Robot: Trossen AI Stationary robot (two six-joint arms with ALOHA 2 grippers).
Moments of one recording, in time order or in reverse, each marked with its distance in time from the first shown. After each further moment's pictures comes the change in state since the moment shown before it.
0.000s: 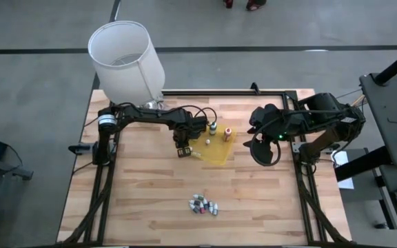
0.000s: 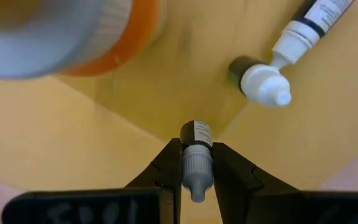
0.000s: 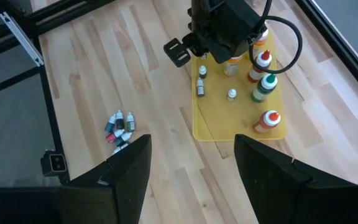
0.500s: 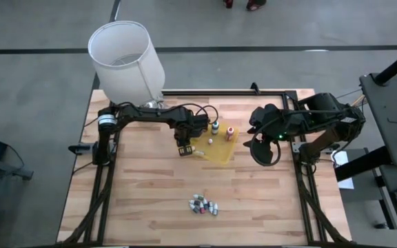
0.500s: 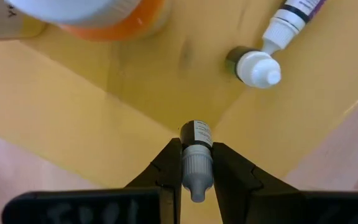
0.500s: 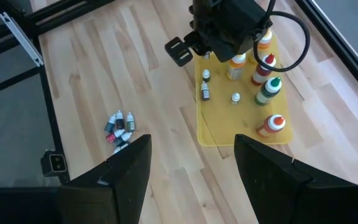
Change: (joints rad) left arm 0.001 0.000 0.047 -0.031 -0.006 0.001; right arm 0.000 0.000 0.000 0.000 0.000 0.000
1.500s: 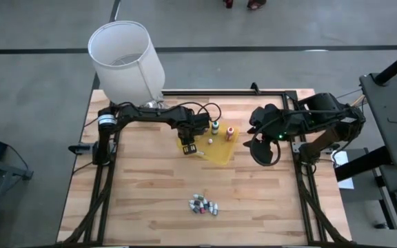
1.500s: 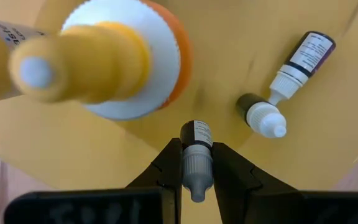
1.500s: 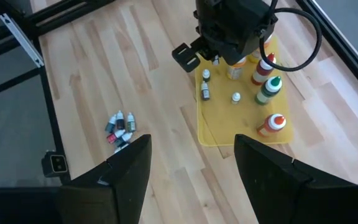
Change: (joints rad) left arm 0.000 0.000 0.003 0.103 -0.047 -0.013; right arm 0.000 0.000 0.000 0.000 0.000 0.007
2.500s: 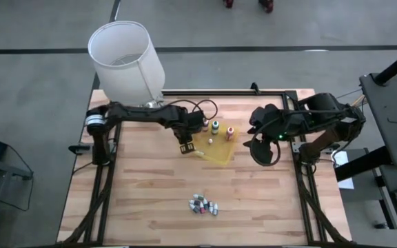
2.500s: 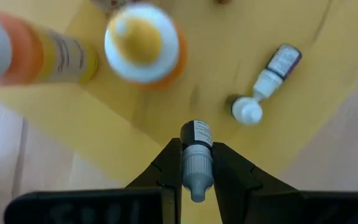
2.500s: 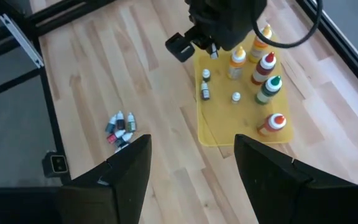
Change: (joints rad) left arm -0.007 -0.123 -0.081 0.059 -0.004 -0.033; right arm 0.000 0.000 0.000 0.000 0.000 0.004
